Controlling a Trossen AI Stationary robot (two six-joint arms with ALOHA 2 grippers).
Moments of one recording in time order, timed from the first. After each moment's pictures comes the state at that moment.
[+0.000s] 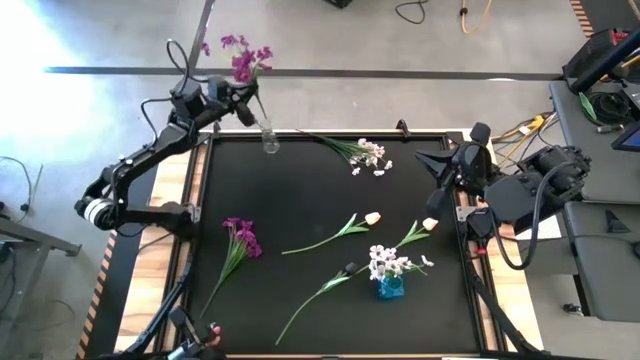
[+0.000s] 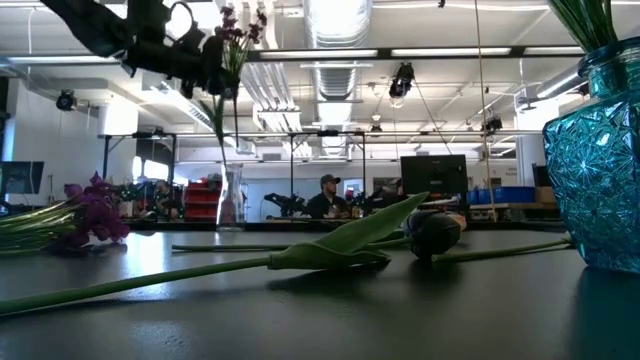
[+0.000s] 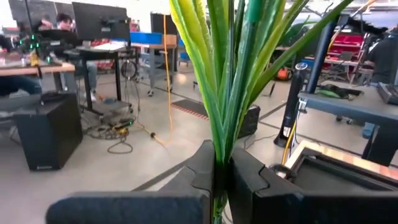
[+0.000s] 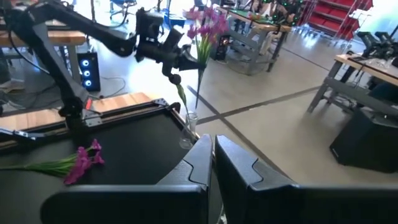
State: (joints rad) left arm 1.07 1.20 0.84 0.37 0.38 -0.04; right arm 0.52 1.39 2.04 -1.27 1.08 0.39
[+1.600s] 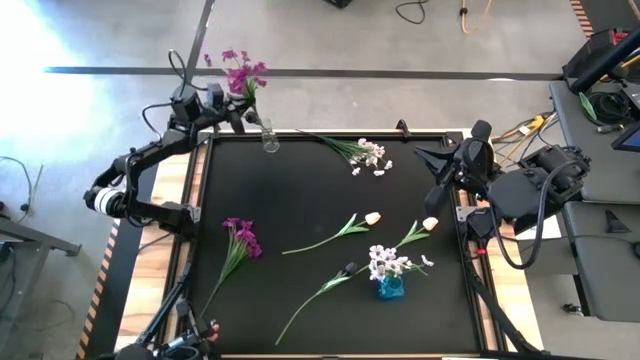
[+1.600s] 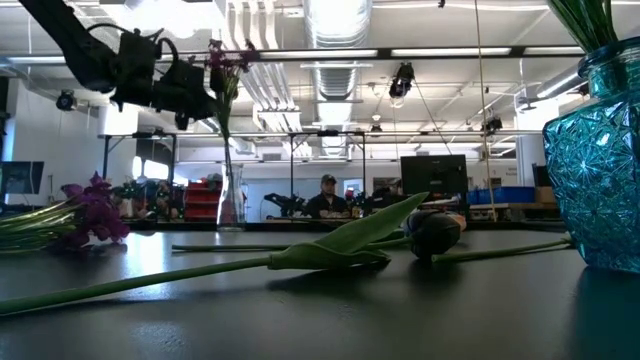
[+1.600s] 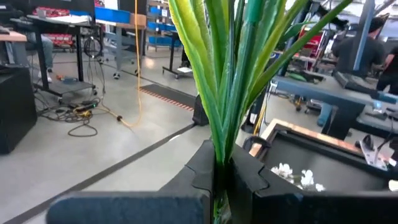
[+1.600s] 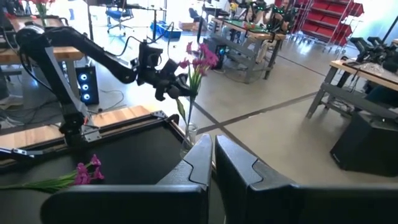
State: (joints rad) left arm 1.24 1.30 0.70 0.56 0.70 -0.08; right arm 0.51 1.39 2.04 -1.18 1.10 0.34
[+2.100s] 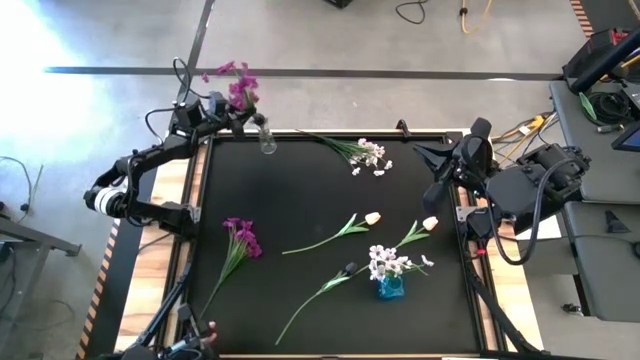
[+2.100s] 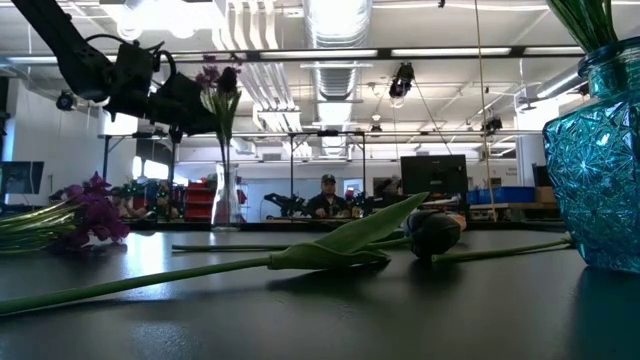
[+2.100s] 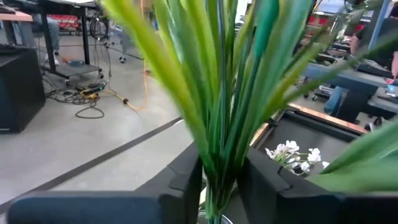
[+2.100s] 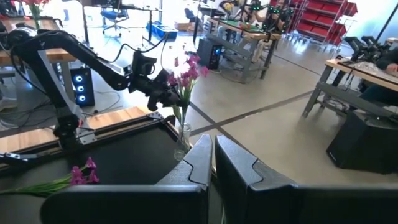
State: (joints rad) left arm 1.24 1.30 0.63 0.55 0.67 -0.03; right arm 0.49 1.39 2.04 -1.17 1.10 0.33
